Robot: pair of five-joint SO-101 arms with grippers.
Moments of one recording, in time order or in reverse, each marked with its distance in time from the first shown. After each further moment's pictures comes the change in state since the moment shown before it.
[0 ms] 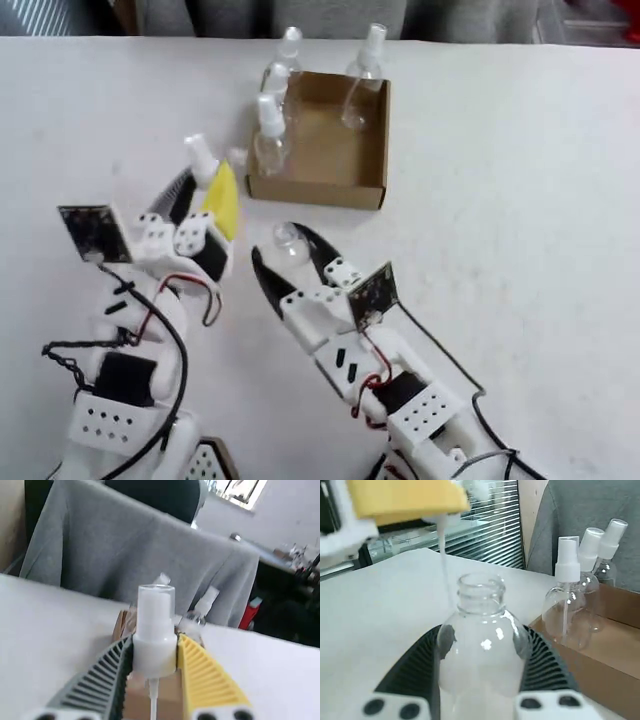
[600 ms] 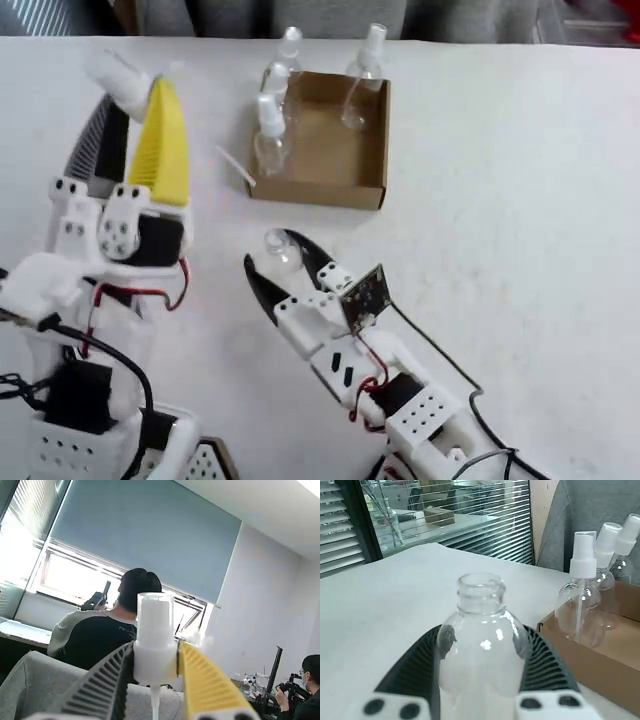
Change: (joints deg) left arm -0.1 4.9 -25.8 -7.3 0.0; right arm -1.9 0.0 0.2 1.0 -0.1
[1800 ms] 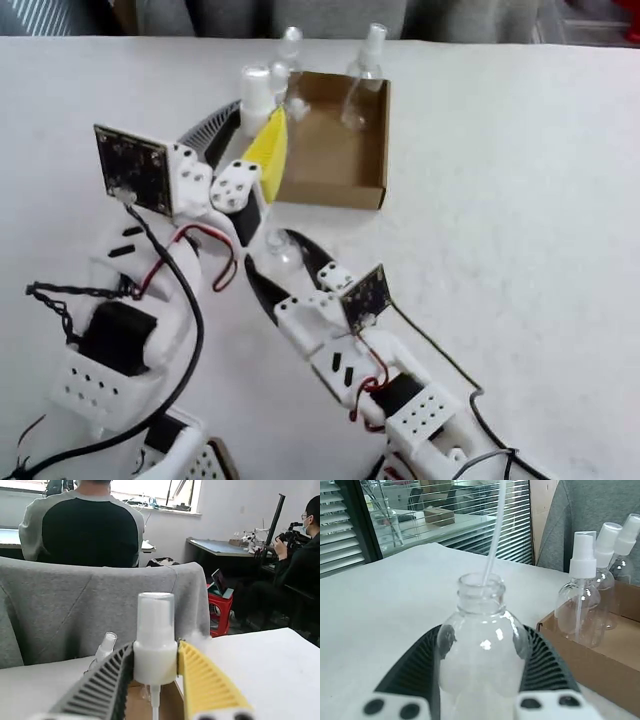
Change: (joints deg) left arm 11.2 16.4 -9.1 21.5 -13.0; right arm 0.0 0.0 0.2 0.0 0.0
